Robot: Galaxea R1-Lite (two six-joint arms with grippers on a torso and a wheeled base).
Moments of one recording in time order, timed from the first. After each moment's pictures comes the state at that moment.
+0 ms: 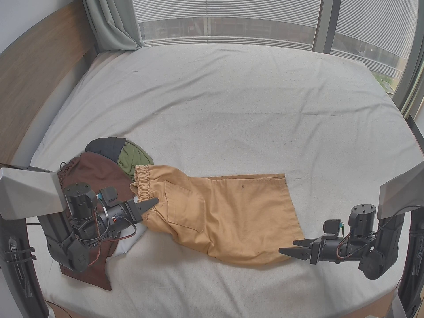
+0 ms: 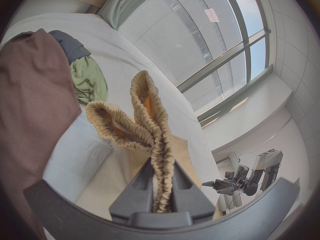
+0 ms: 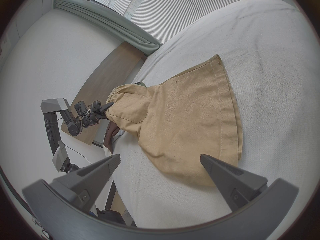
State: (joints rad) left arm -0.19 2.21 -0.44 -1.55 -0.52 -0.62; right arm 0.23 2.27 -0.19 -1.54 0.68 0.30
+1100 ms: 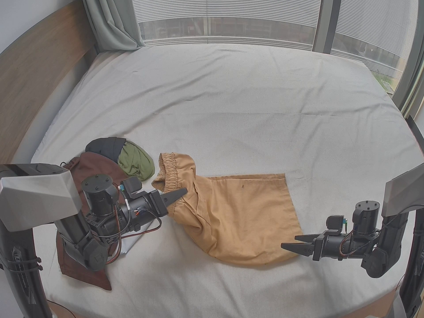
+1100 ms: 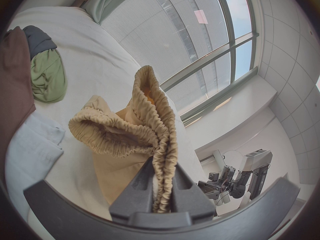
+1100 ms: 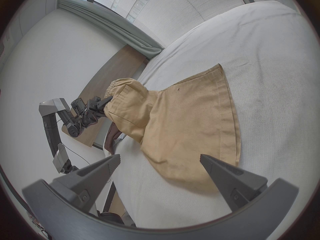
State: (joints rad) left arm -0.35 2.20 -0.56 -1.55 -0.50 -0.70; right arm 0.22 2.22 -0.19 -1.54 0.68 0.30
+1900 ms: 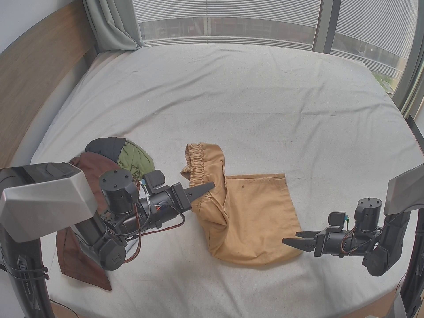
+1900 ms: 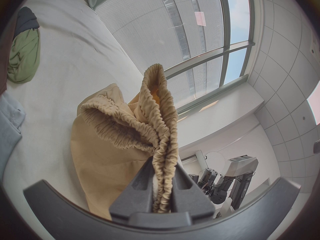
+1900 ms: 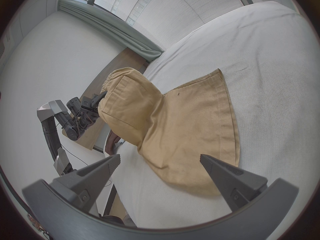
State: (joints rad) left arm -0.47 2.21 -0.68 -1.53 -0.51 -0.84; right arm 0.22 2.20 -0.20 -1.54 0.68 0.33
